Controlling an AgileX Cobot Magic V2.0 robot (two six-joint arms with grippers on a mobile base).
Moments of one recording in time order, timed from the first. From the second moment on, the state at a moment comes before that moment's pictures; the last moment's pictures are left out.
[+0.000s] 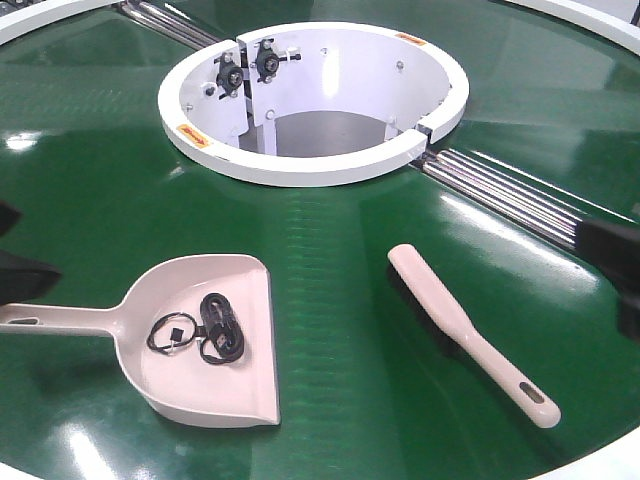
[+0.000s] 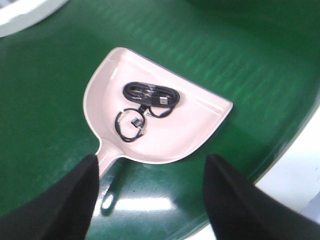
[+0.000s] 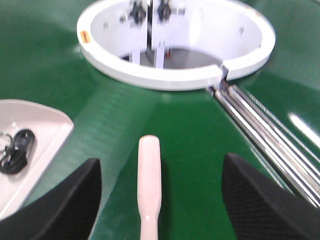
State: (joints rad) left arm -0.33 1.00 -1.27 -0.18 1.25 0.60; right arm 0.27 0.69 -0.80 0.05 0.60 -0.14
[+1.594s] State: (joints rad) left arm -0.33 0.22 -0.33 -0.29 0.45 0.34; right arm 0.27 0.12 -0.24 0.09 0.27 -0.13
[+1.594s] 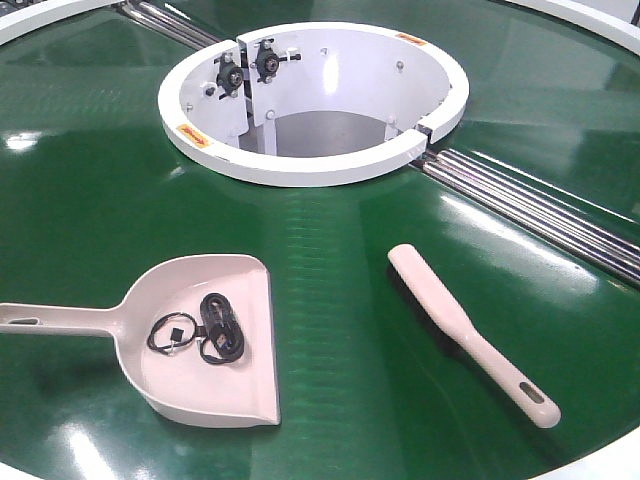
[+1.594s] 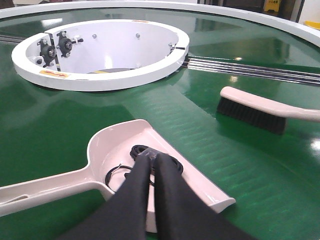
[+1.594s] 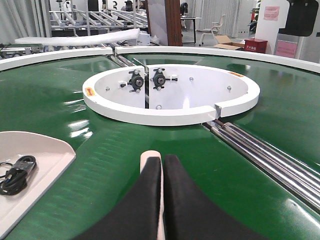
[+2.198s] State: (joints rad) left arm -0.27 0.14 -0.21 -0.10 0.22 0.11; right arm 0.27 0.12 -0.24 0.09 0.27 -0.13
